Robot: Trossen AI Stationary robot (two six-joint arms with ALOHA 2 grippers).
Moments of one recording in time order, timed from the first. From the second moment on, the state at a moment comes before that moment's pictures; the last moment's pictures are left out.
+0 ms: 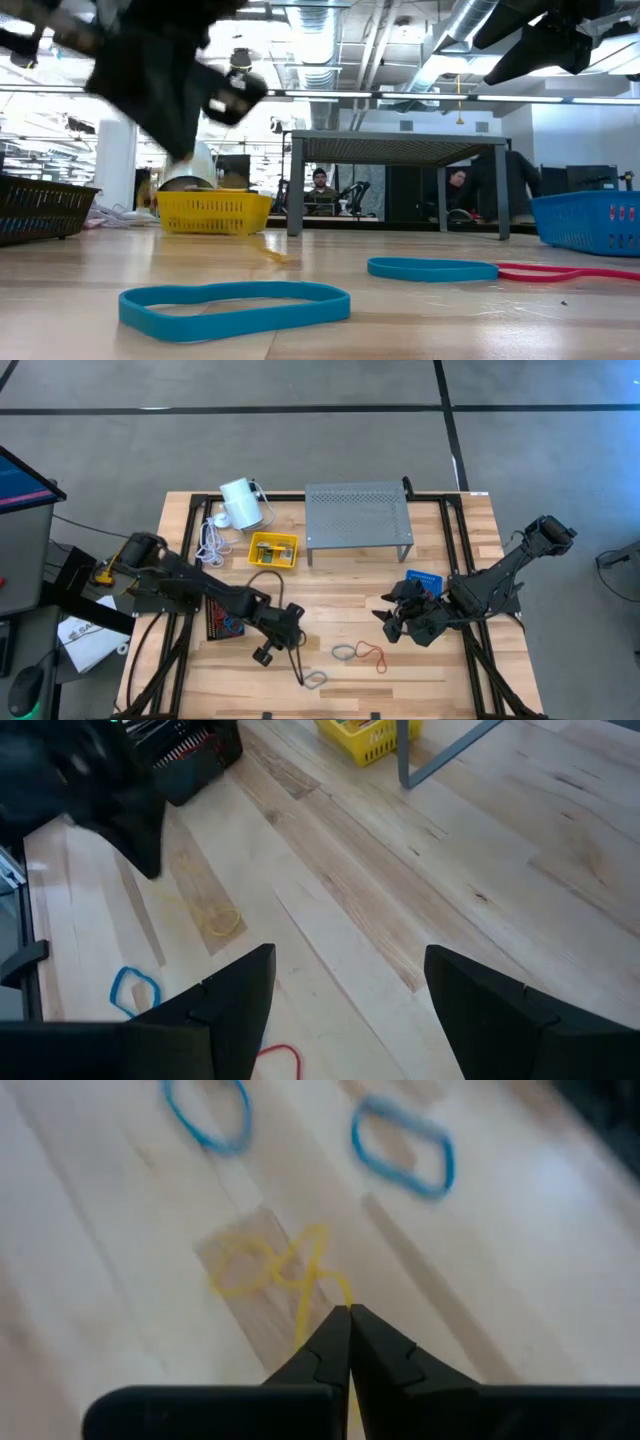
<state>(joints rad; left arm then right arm) -0.37 1.66 0.97 -0.30 0.10 0.17 0.62 1.26 0.91 -0.59 0.71 1.08</state>
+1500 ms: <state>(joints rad) -0.38 0.75 0.98 -0.95 -0.11 -0.26 0.64 1.26 0.90 -0.59 0.71 1.07</state>
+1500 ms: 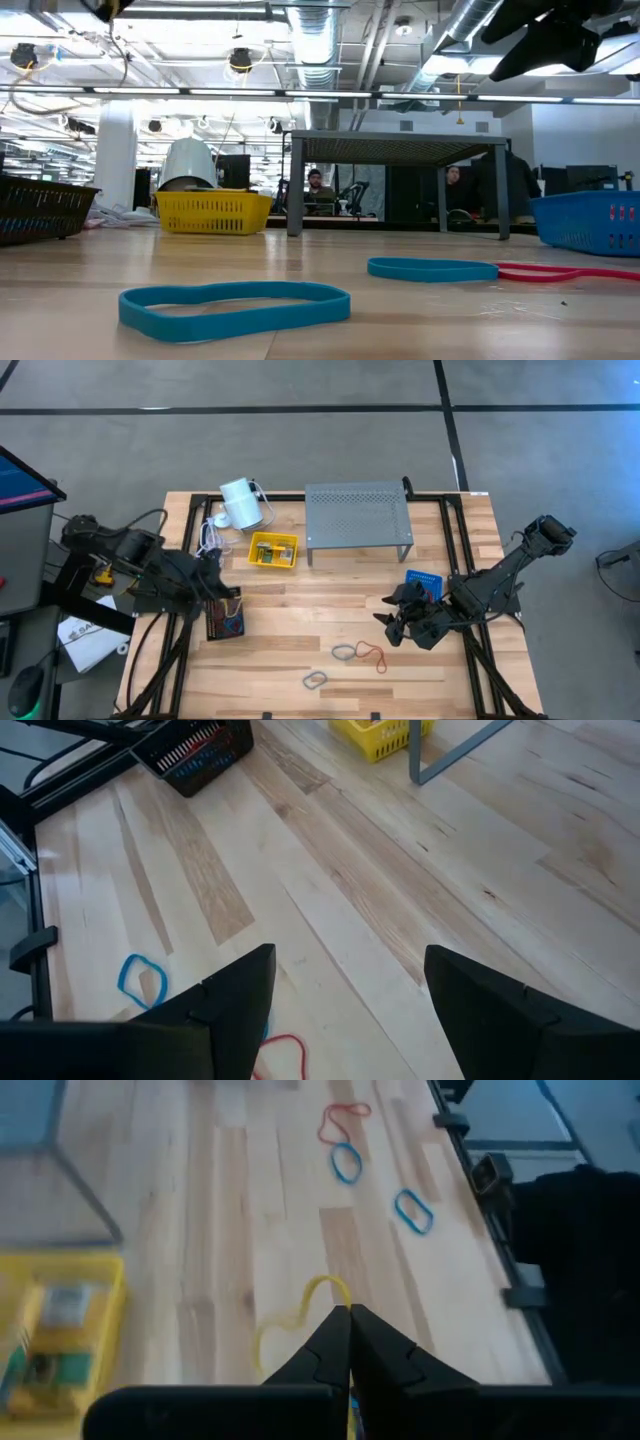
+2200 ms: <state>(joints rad) -0.38 0.77 0.89 -1.19 -0.08 -0.50 0.64 1.26 0.90 -0.58 0.72 1.07</state>
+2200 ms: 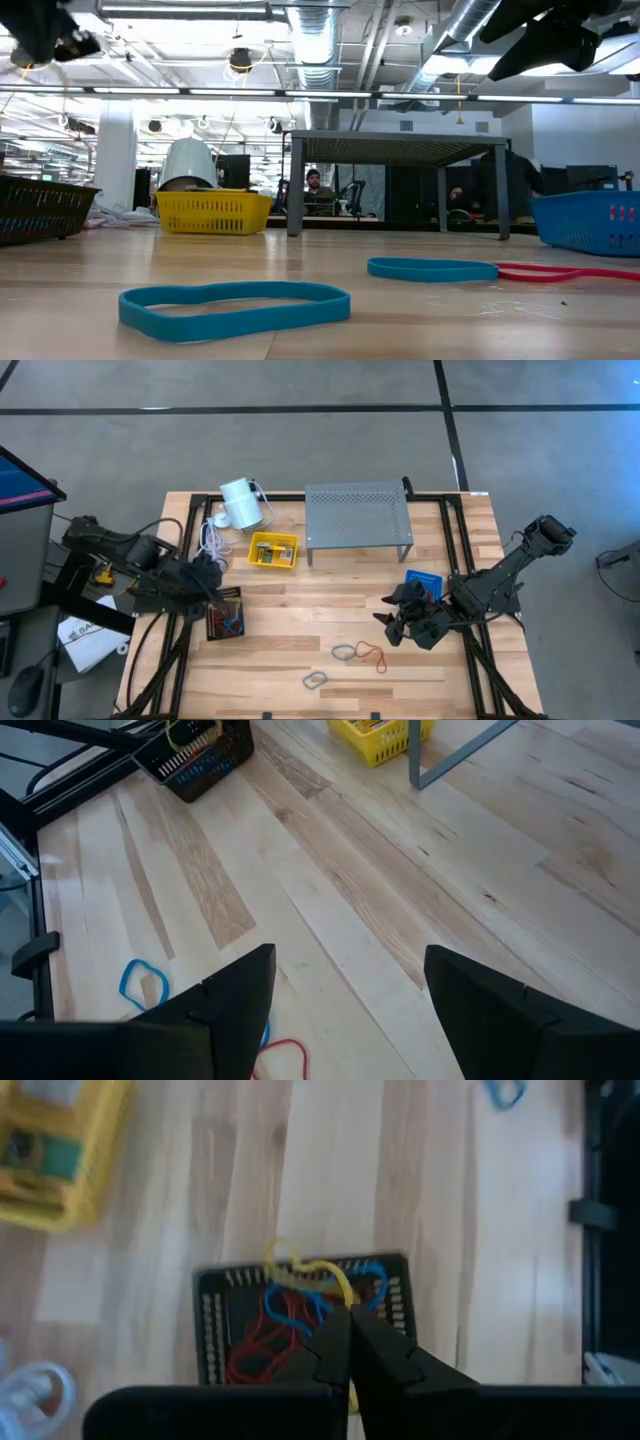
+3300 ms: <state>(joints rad) -0.40 0.81 0.60 -0.99 0.08 -0.64 0.64 1.26 0.91 -0.58 0.76 1.07</state>
